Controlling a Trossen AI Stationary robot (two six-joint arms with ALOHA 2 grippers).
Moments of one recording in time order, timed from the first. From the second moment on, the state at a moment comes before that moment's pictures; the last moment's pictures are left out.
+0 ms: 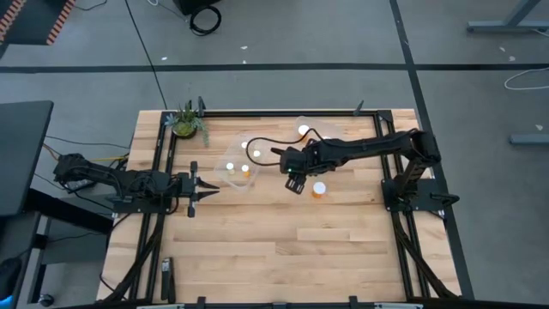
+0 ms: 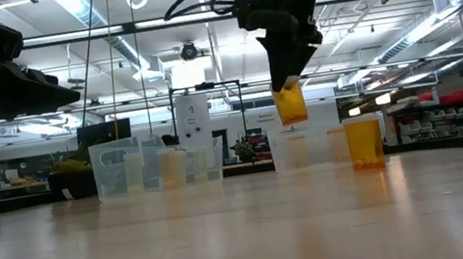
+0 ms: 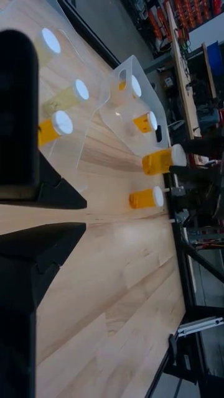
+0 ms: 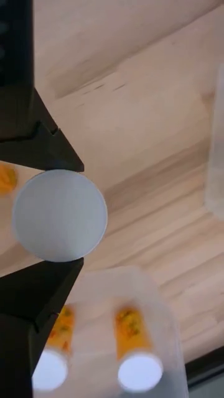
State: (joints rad) left arm -0.21 0.26 0.01 0.08 -0.28 0.12; right arm -0.02 1.76 1.46 -0.96 0.34 0.43
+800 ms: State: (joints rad) left arm -0.21 0.26 0.01 0.08 -0.28 0.12; right arm -0.15 1.57 1.46 -1.00 0.35 0.43
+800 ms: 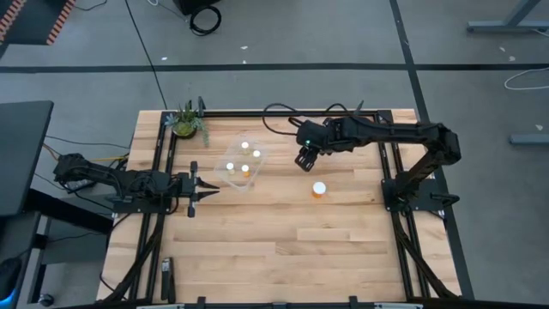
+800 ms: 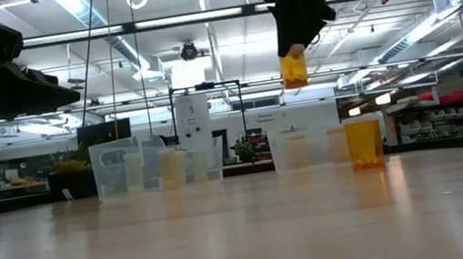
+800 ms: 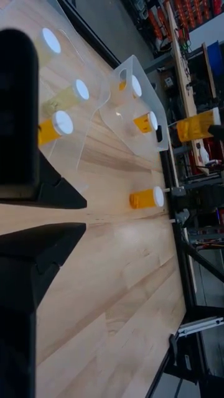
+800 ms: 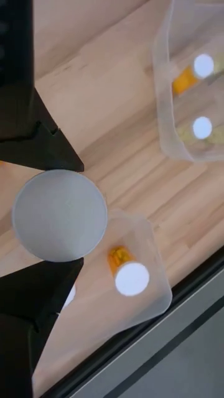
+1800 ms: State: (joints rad) left arm -0.21 0.26 0.01 0.08 -0.28 0.12; right arm -0.35 1.56 1.37 -0.95 0.35 0.42
